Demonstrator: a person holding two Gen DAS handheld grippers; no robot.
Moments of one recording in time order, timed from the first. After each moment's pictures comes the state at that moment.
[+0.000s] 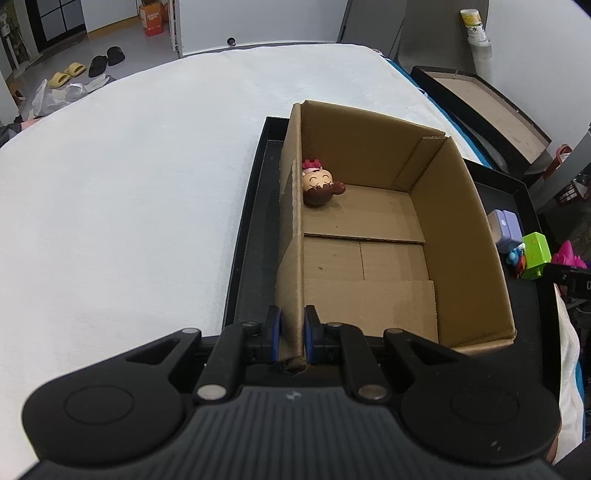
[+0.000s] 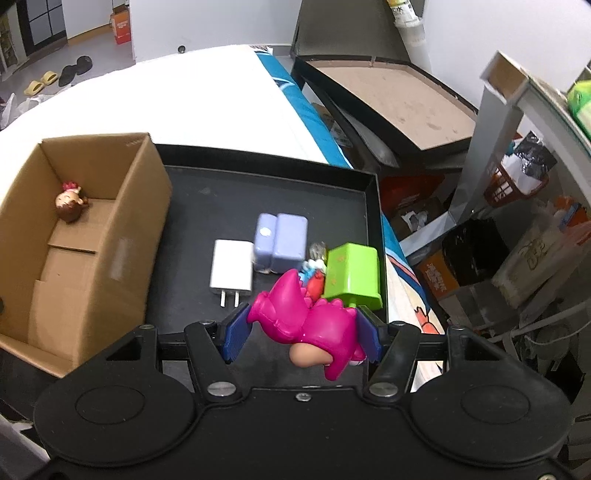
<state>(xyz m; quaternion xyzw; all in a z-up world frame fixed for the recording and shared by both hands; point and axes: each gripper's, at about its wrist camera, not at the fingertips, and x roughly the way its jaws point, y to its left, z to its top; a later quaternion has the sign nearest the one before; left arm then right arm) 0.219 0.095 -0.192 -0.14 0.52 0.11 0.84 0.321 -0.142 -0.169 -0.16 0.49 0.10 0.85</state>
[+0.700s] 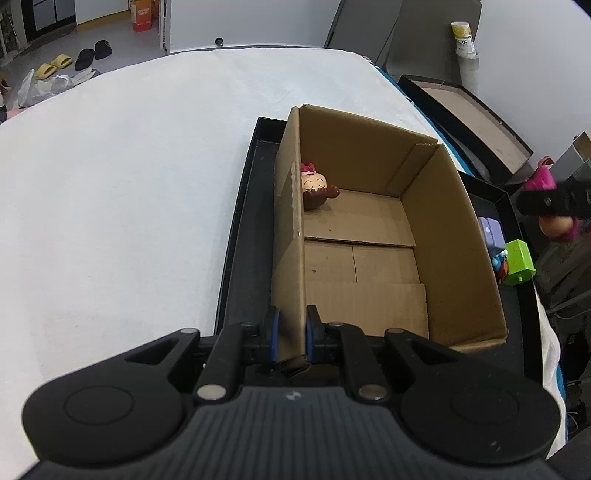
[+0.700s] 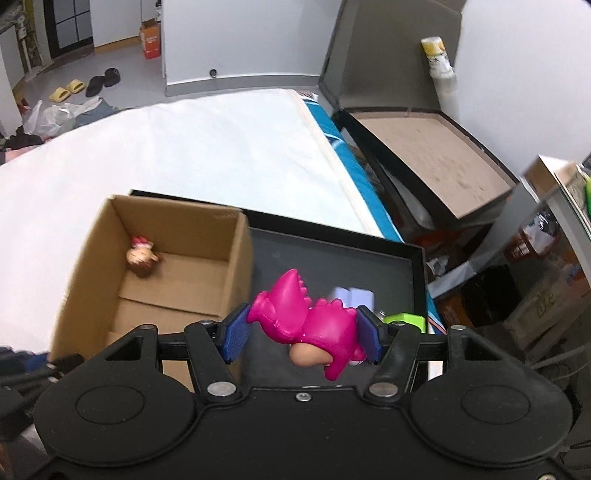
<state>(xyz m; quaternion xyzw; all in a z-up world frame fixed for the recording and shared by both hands) 0.213 0.110 -0.196 -0.18 0.50 0.07 0.84 0.316 -0.062 -0.117 -0.17 0.46 0.13 0.86</state>
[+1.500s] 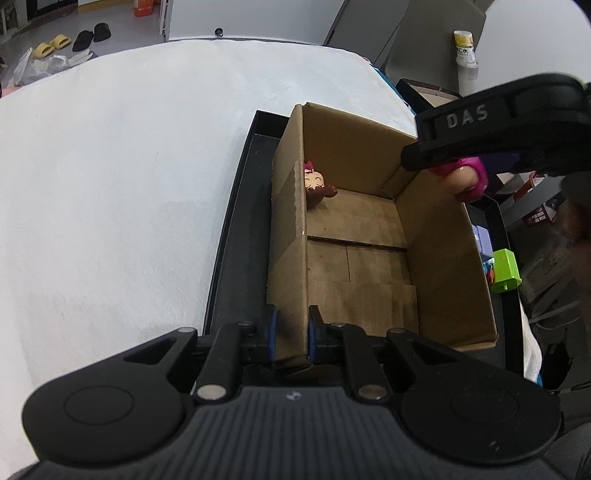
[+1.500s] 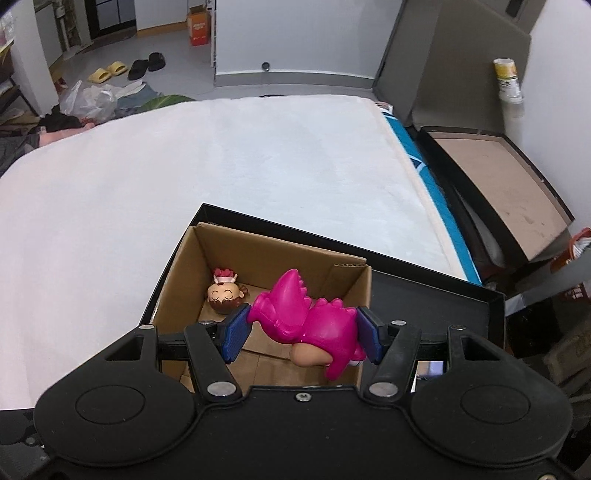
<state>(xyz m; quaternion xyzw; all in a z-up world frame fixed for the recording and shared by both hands) 0.206 0.124 -0.195 -0.22 0.50 0.06 0.83 0.335 0.030 -0.134 -0.19 0.48 0.19 0.84</state>
